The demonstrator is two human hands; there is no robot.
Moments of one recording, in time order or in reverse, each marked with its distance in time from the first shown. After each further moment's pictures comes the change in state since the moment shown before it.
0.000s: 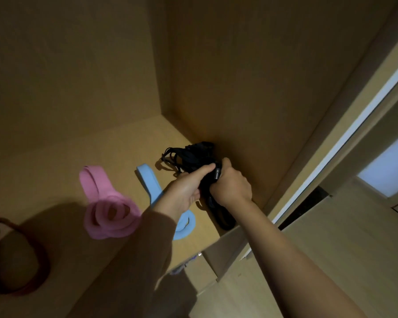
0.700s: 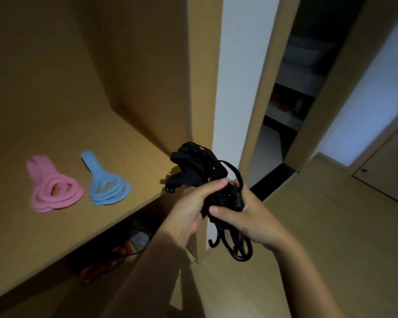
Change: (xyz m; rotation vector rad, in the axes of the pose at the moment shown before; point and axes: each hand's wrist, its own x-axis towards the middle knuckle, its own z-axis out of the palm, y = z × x) left_hand -0.128 -0.095 0.160 -0.213 -0.275 0.245; right_hand -0.172 0.167 -0.090 0.830 -0.162 -0.191
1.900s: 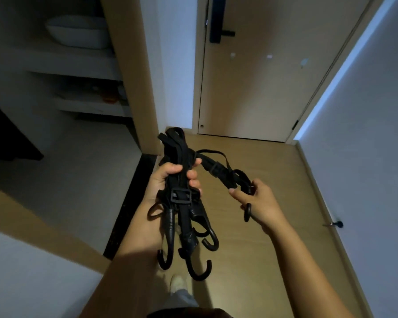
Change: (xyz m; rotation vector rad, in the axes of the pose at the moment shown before) left_hand 0.167 -0.180 0.322 -0.237 -1.049 -0.800; right_hand -0.161 0.118 -0.333 -0.011 1.161 0.573
